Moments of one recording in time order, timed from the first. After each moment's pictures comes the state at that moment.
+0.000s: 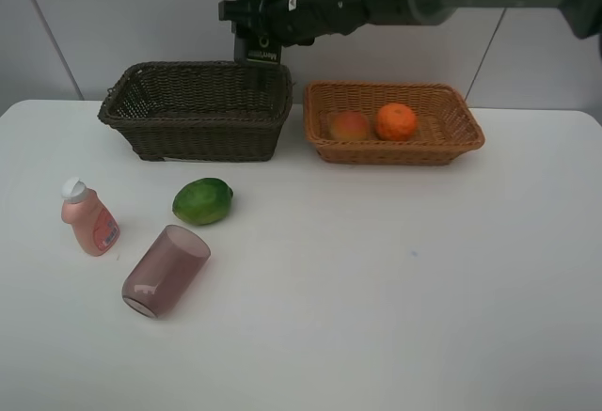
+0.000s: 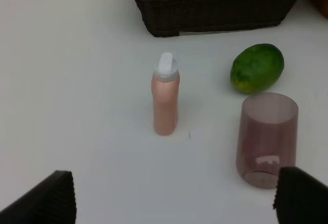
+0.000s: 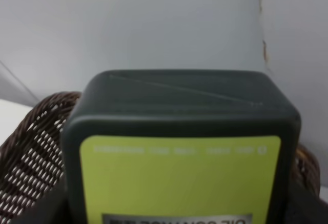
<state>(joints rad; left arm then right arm) -0.09 -0.01 -0.51 0.03 1.06 -0.04 0.59 2.22 -1.82 -0.21 0.14 0.47</state>
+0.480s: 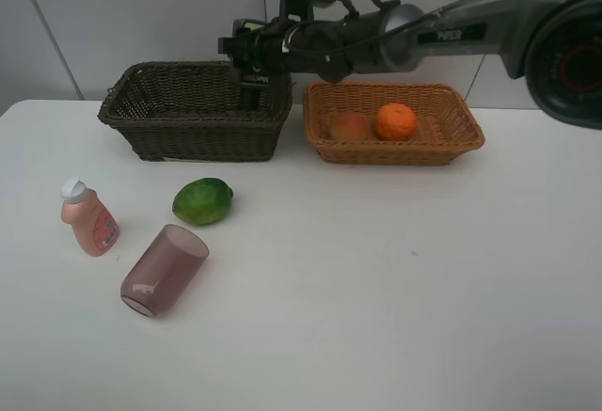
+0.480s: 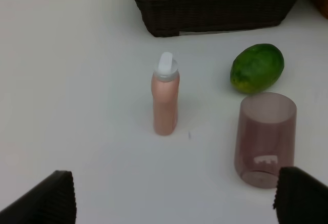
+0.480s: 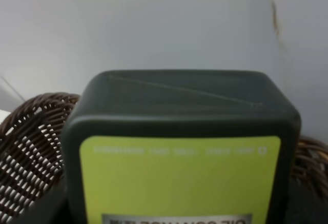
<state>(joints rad) -0.09 -0.01 -0.51 0.03 1.06 -0.04 0.58 2.36 -1.82 -0.21 -0.06 0.47</state>
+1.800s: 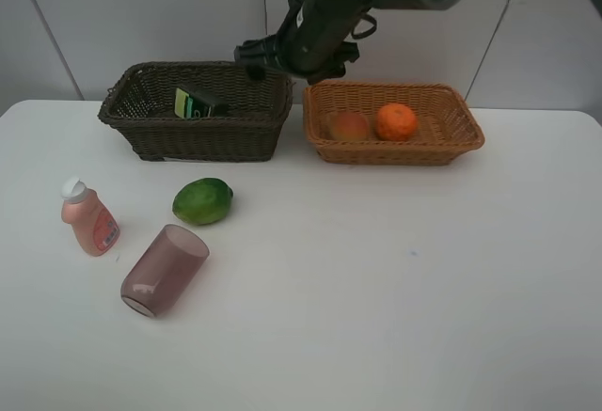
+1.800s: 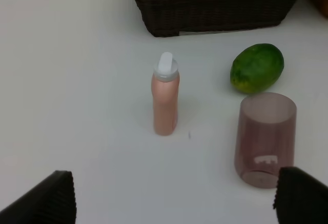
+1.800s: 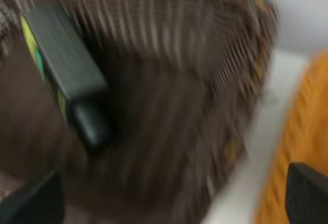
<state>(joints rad) -0.09 -0.01 -0.51 0.03 1.06 -0.04 0.61 2.15 -1.80 -0.17 0.65 0.36</state>
